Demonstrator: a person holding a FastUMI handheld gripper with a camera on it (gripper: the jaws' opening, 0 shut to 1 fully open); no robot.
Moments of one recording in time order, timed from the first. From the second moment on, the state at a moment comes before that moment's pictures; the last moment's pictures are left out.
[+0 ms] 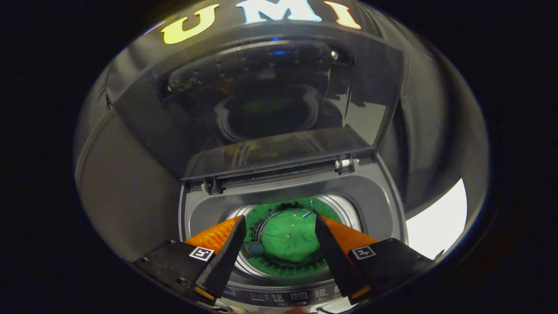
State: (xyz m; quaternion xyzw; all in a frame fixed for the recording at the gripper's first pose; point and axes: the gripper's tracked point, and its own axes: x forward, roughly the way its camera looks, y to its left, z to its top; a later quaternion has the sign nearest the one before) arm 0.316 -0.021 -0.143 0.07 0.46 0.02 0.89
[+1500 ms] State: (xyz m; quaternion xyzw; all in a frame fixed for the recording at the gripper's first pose) arm 0.454 0.011 0.072 0.11 0.30 0.08 0.94
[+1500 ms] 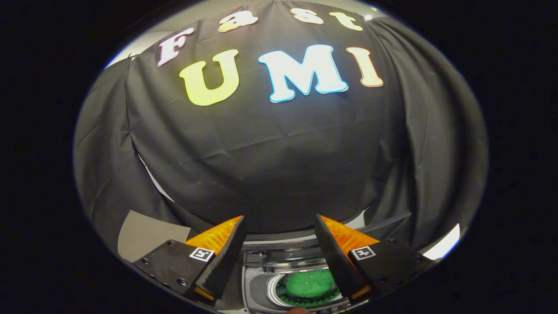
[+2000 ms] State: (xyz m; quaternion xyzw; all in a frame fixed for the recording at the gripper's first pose) arm 0.496 0.030 0.030 0.08 0.33 0.07 0.94
